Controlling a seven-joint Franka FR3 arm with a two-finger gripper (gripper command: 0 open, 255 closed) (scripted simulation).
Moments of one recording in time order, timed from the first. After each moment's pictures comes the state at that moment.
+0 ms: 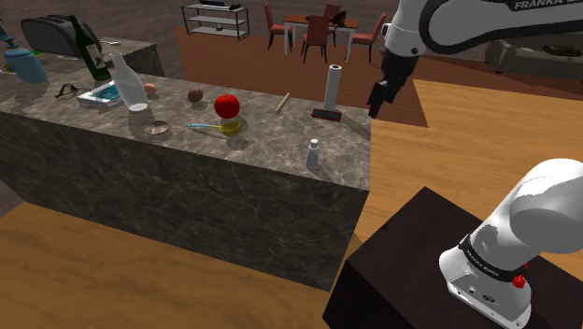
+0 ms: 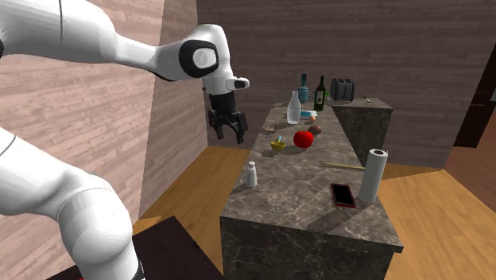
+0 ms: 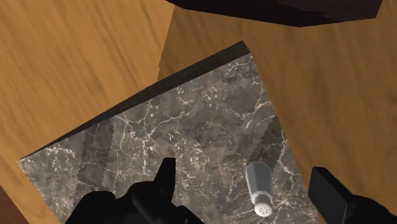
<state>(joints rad) 0.04 -0.57 0.09 -2.39 -0.07 1.91 0.01</state>
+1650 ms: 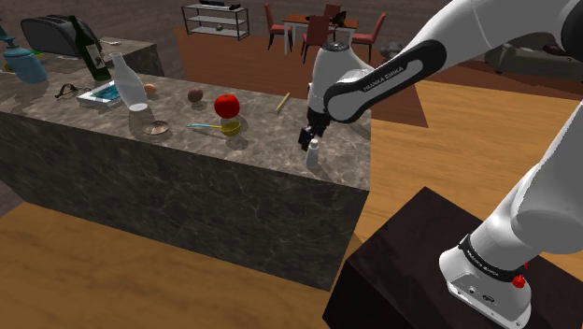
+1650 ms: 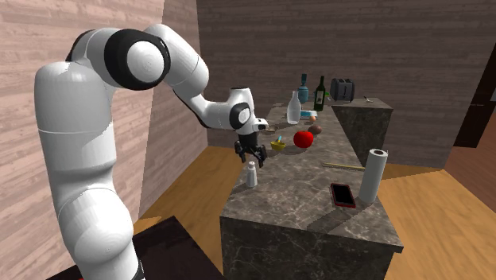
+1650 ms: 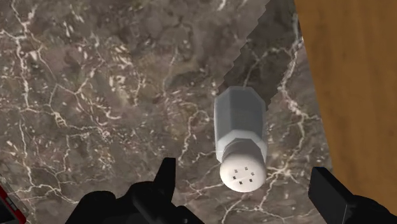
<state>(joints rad) 0.06 0.13 0.15 -2.19 -0.16 2.46 0.12</state>
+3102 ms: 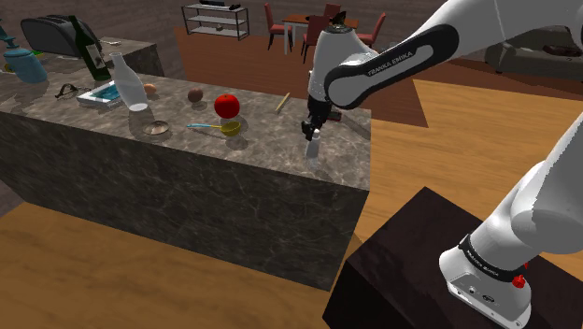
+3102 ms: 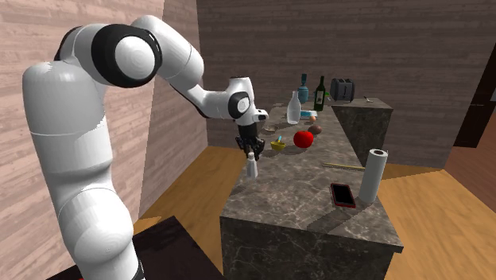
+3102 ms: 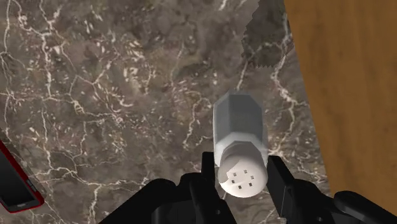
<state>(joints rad) 0.06 0.08 0.15 -2.15 -0.14 2.37 0.10</state>
